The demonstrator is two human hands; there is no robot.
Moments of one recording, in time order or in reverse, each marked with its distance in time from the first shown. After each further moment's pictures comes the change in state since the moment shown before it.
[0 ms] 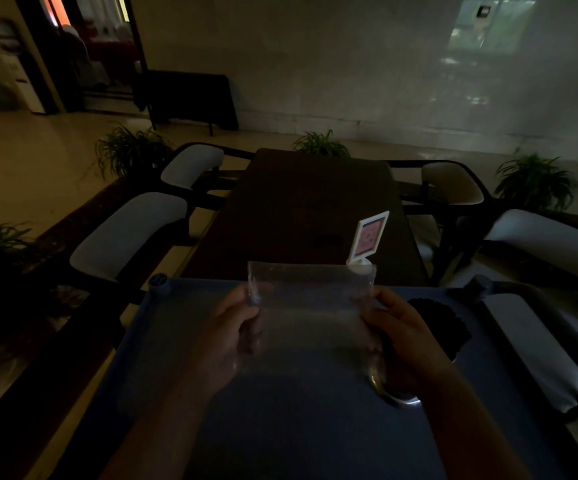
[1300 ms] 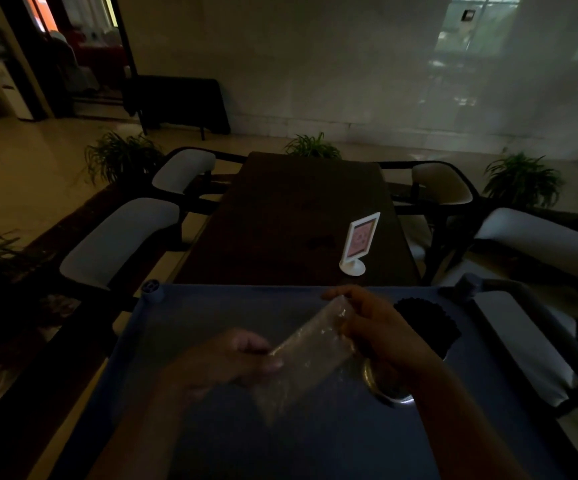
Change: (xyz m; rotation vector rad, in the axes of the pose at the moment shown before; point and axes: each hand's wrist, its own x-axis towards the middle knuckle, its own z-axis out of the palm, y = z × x) left_hand -0.011 0.007 -0.006 0.521 -0.327 -0.289; right_hand 0.004 -0.011 0.013 -0.349 -0.058 0.067
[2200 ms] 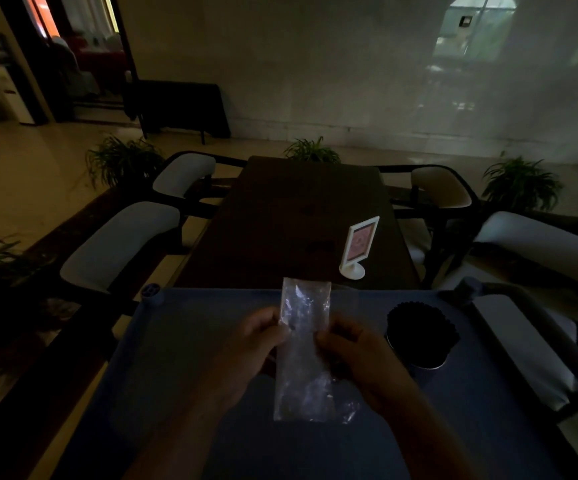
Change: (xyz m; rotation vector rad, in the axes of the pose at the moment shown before) left_hand 0.015 0.008 0.036 -0.219 0.291 0.191; right_hand -0.011 0.014 0.035 0.029 0.102 0.061
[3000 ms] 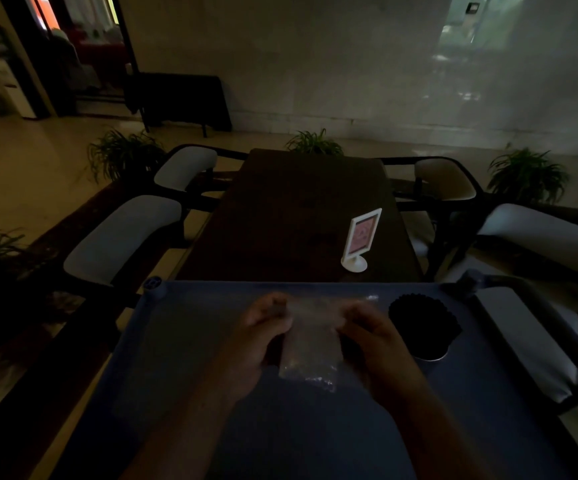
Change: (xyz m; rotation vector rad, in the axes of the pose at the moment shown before) left_hand 0.000 0.004 0.011 -0.270 0.007 0.038; right_hand -0.006 0.000 -0.007 0.316 0.001 -0.160
